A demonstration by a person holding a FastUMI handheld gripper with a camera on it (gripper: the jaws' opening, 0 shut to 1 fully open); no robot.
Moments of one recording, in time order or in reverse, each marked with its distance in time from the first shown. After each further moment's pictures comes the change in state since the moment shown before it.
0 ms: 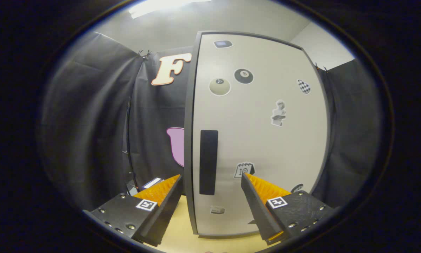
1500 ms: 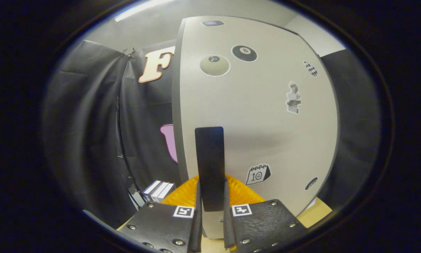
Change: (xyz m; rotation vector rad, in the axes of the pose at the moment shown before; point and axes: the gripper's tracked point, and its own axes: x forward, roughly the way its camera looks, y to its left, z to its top) arm 0.038 -0.001 -0.010 0.079 0.079 -0.056
